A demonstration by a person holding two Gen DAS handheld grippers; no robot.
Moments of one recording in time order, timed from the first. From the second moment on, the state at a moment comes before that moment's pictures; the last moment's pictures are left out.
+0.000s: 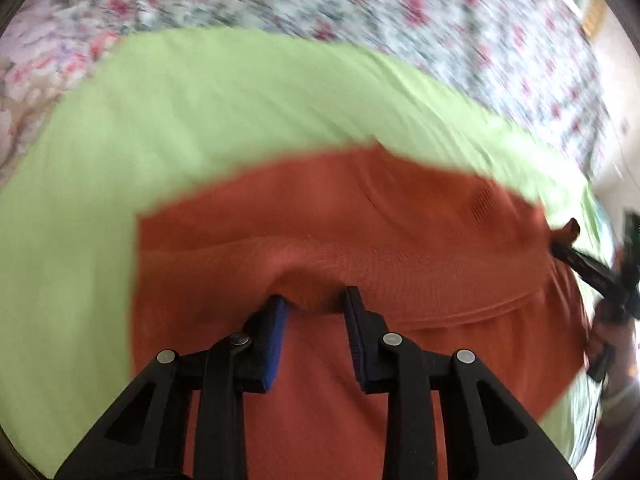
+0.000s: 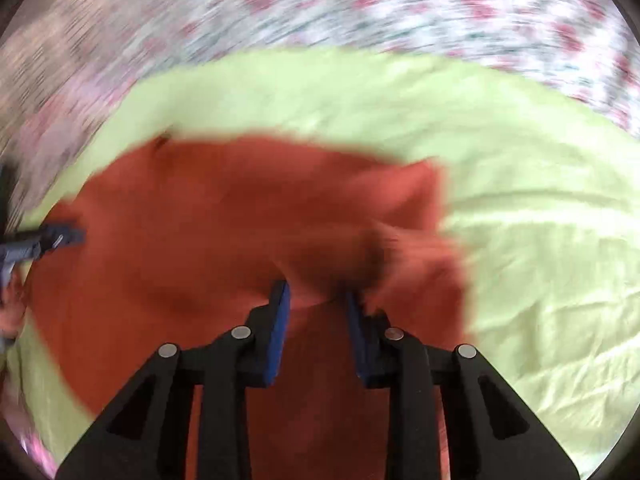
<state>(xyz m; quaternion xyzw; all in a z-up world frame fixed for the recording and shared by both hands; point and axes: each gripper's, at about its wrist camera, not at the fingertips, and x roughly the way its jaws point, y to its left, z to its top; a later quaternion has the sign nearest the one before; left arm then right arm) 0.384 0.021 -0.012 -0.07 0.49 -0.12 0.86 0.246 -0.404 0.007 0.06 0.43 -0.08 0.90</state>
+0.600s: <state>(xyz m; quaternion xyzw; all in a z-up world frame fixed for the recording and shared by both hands) 0.250 0.048 0.013 -0.18 0.46 -0.12 0.86 0.157 -0.372 0.011 0.16 0.39 -0.05 0.91</state>
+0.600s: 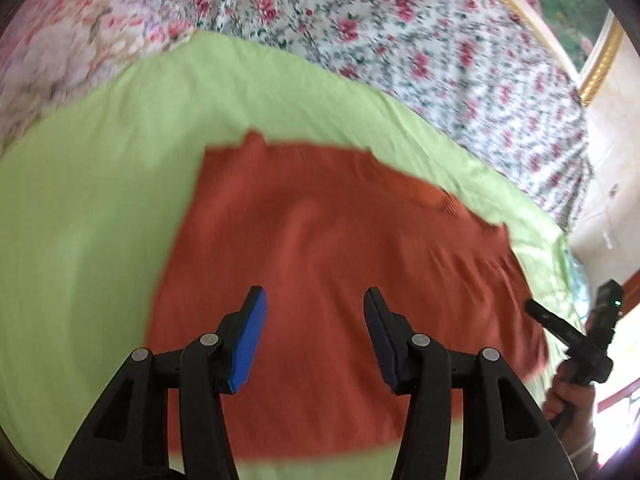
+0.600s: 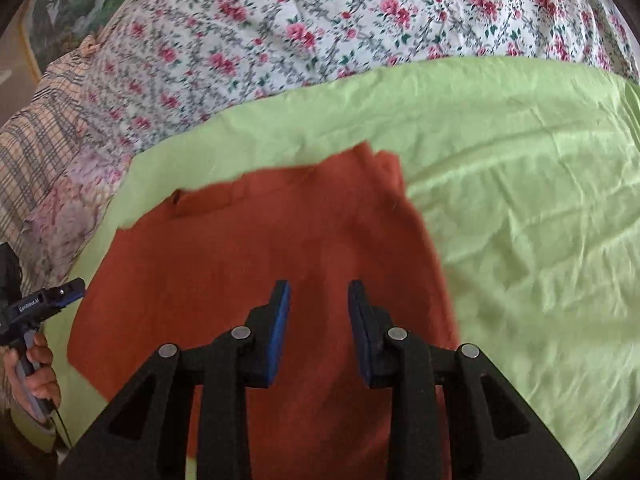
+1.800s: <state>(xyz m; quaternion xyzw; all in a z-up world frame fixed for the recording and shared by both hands) 0.217 0.081 -0.022 -0.32 0.43 -0.05 0.84 0.081 -0.337 0.000 0.23 0.40 -0.01 0.89</state>
